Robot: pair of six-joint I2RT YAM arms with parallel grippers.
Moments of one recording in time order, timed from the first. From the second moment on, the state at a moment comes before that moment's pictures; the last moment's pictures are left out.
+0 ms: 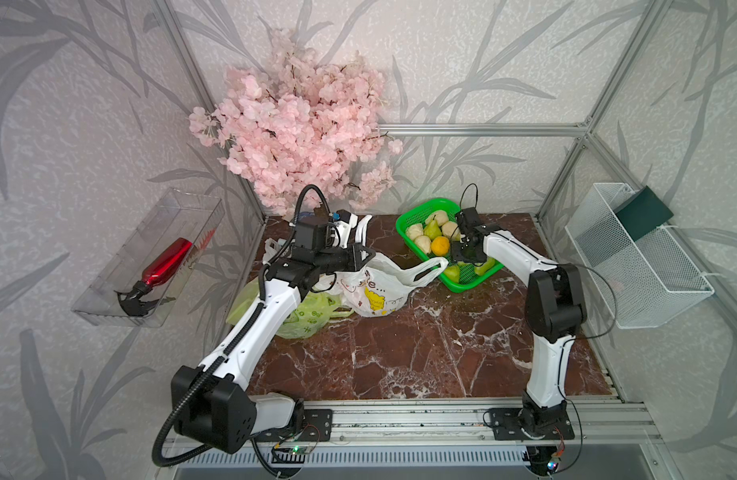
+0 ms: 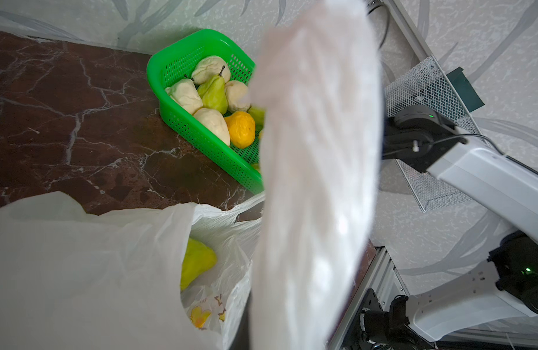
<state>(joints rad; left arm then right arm) -0.28 1.31 1.19 -0.43 0.61 -0.38 0.33 1.94 1.63 -0.75 0.17 0.26</state>
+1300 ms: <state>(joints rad) -0.28 1.32 1.24 -0.52 0.75 -0.31 0.70 1.96 1.74 -0.69 -0.35 0.41</state>
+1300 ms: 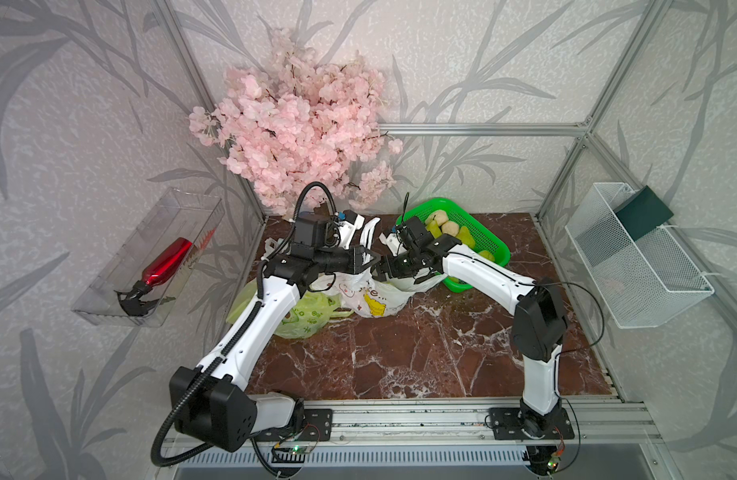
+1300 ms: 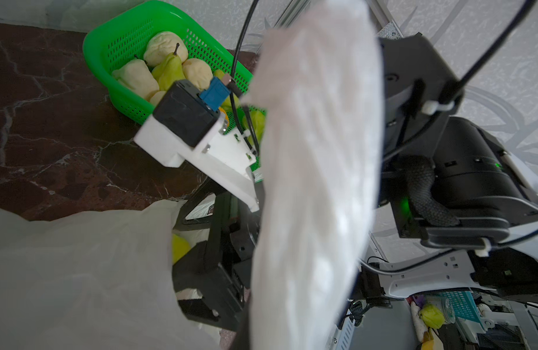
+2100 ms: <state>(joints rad) -0.27 1.32 1.24 -0.54 0.63 -0.31 0.32 2.27 1.98 -0.82 0.06 0.27</state>
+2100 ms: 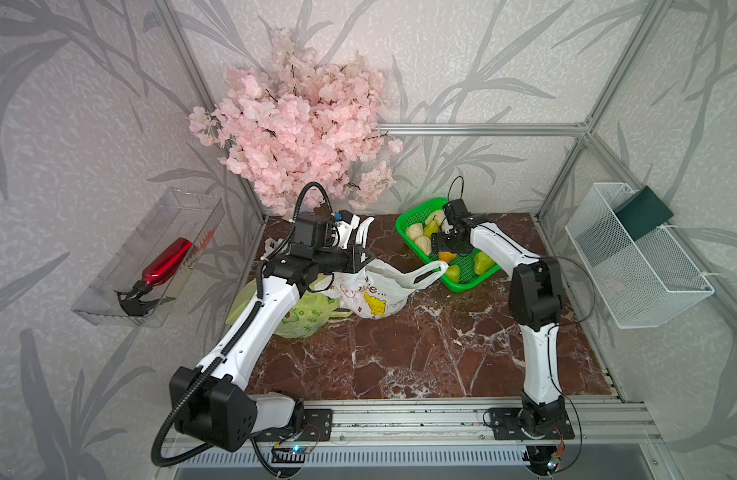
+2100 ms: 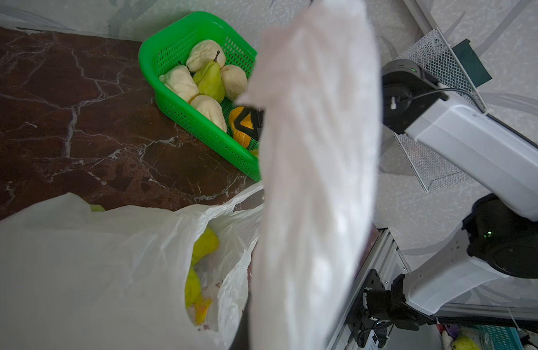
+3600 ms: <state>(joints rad) -0.29 1.28 1.25 -0.63 0.66 -0.23 0.70 1.92 1.65 -0.58 -0.53 0.43</state>
